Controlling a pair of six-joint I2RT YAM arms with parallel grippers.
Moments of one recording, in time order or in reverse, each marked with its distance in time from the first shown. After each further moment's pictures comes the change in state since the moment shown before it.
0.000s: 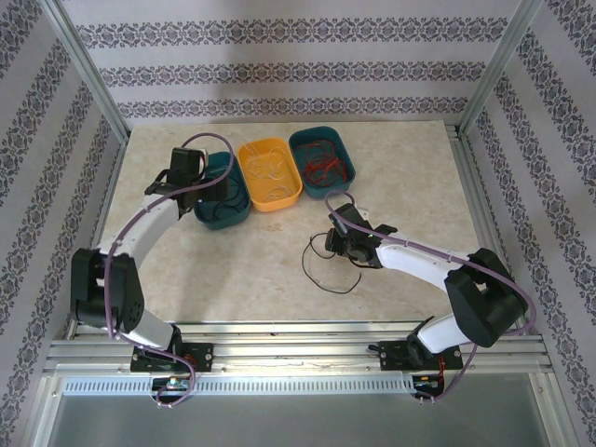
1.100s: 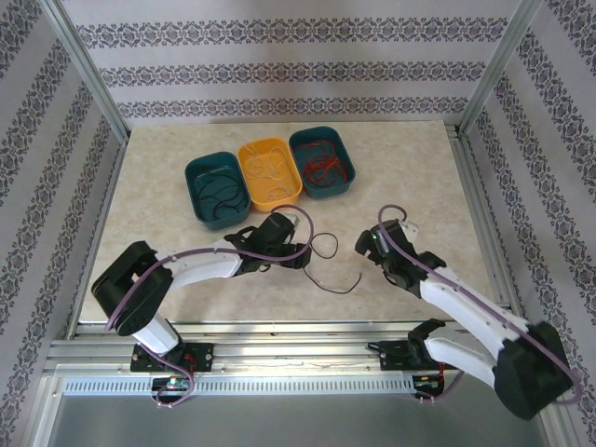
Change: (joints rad) left arm -0.673 0.121 -0.239 0.280 0.089 -0.394; right arm -0.149 -0.494 -0.264 -0.111 0.130 0.104
